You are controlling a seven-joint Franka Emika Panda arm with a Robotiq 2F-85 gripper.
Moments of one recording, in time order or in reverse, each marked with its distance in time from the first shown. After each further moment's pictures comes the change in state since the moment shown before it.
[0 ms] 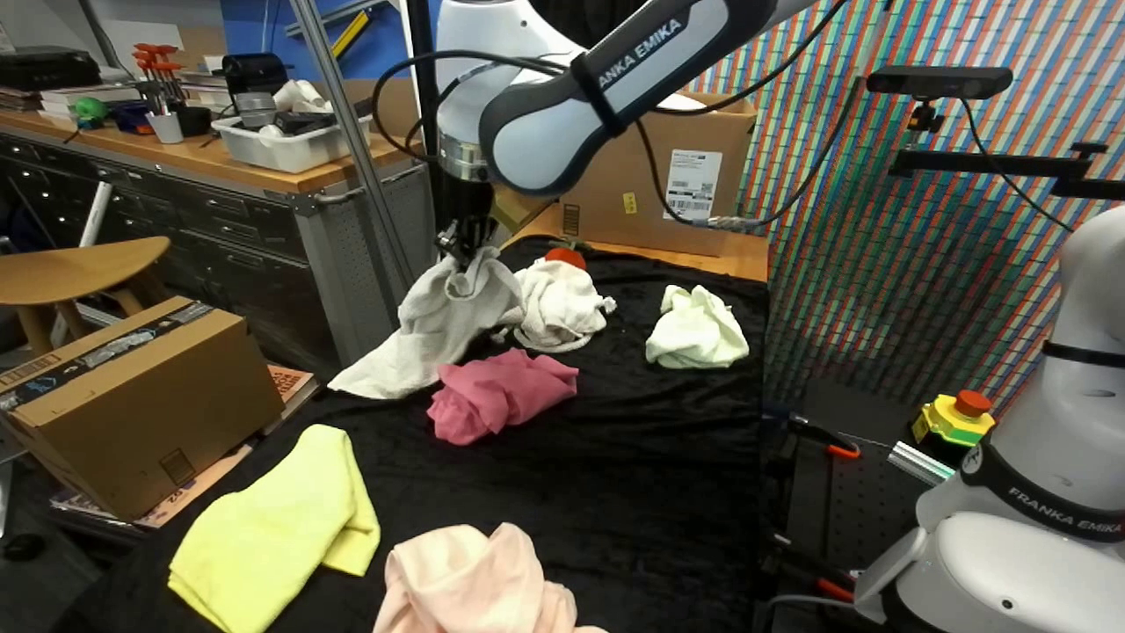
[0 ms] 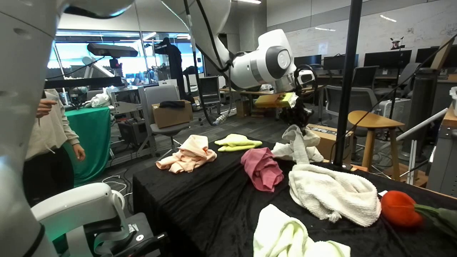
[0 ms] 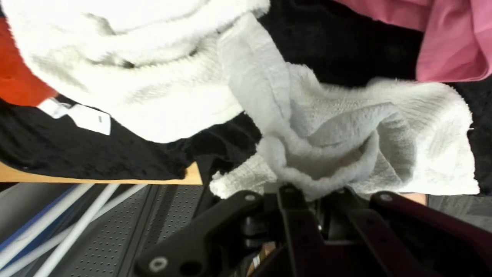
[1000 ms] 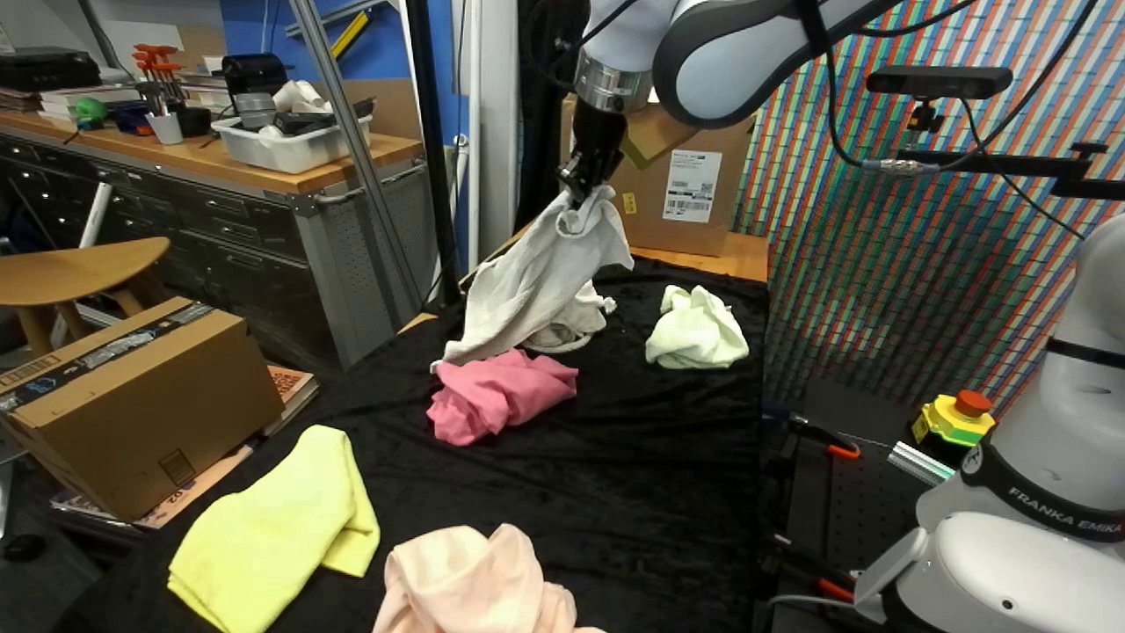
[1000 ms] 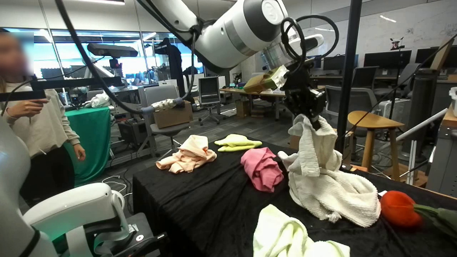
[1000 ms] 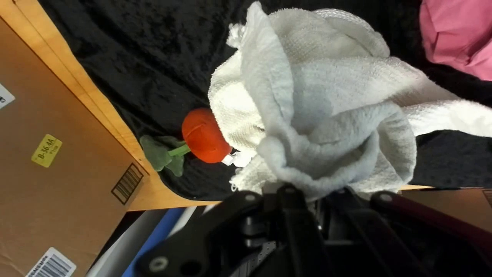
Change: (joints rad) arm -0.153 -0.467 0.011 -0.436 -0.202 0.006 0.206
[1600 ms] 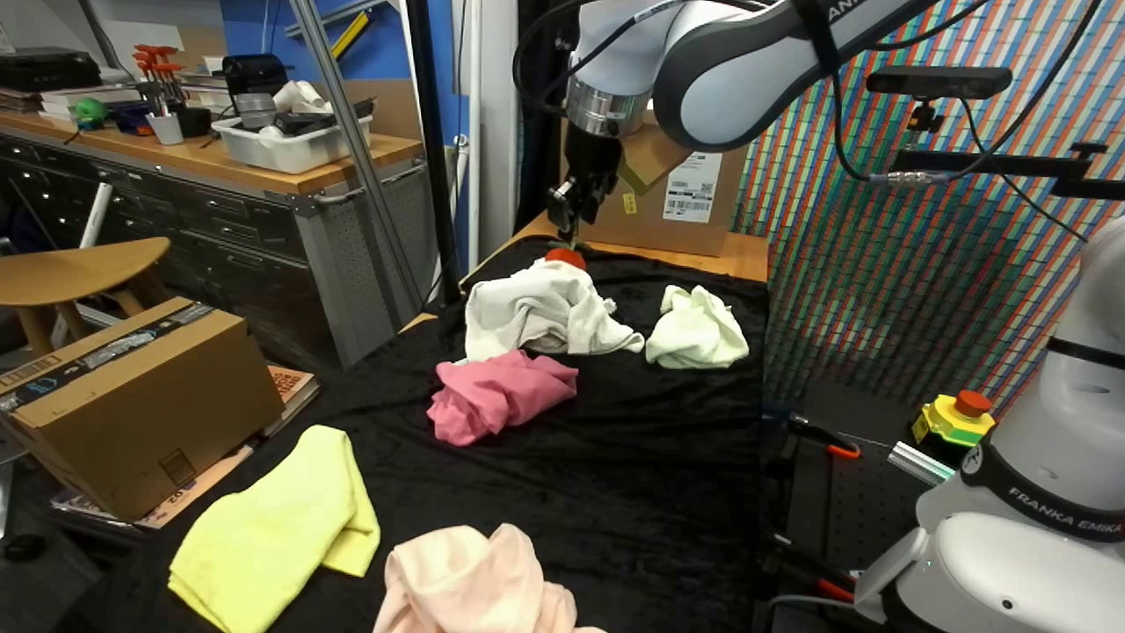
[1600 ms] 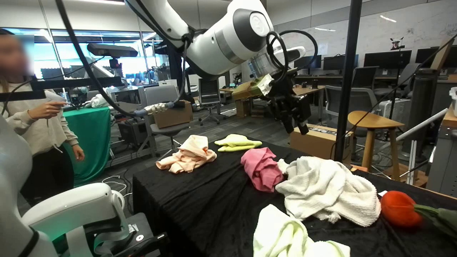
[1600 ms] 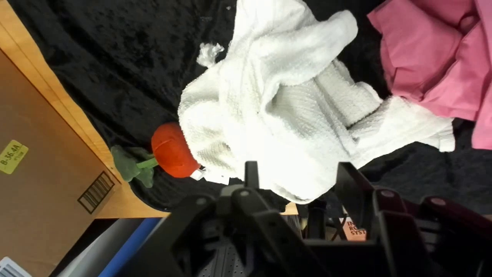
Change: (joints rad) arm -0.035 0.005 0.106 -0.035 -0.001 -0.002 0.014
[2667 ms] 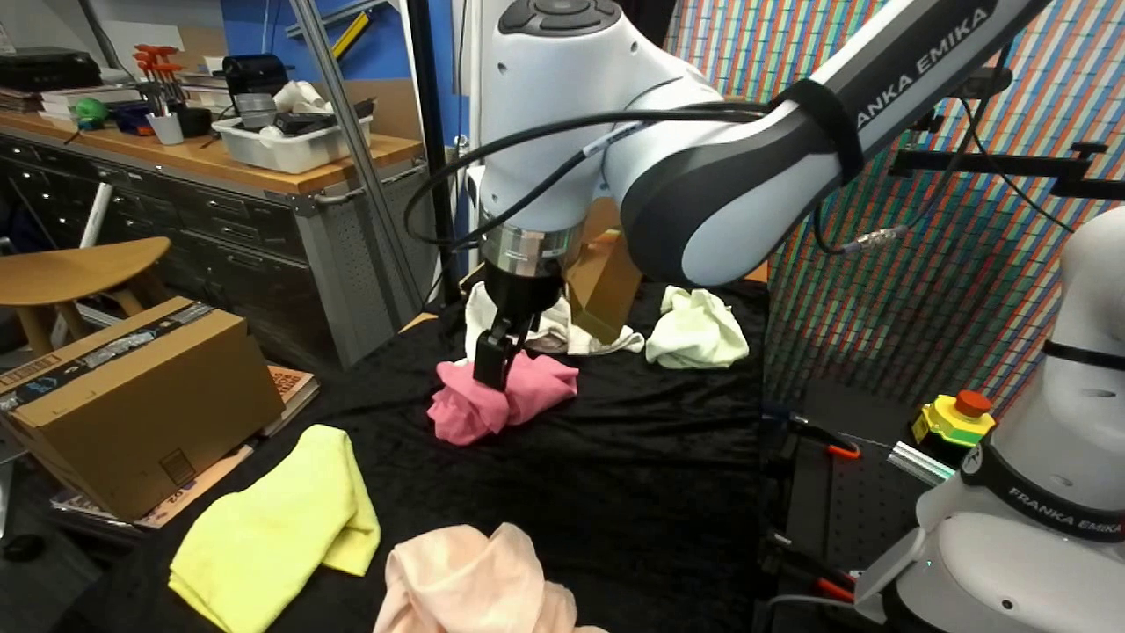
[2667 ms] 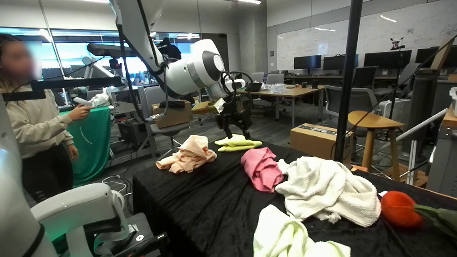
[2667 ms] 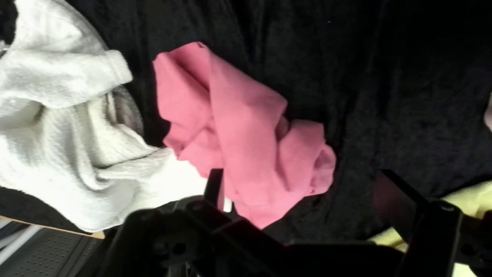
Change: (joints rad) arm 0.190 0.166 0.184 0.035 0.000 0.000 0.074
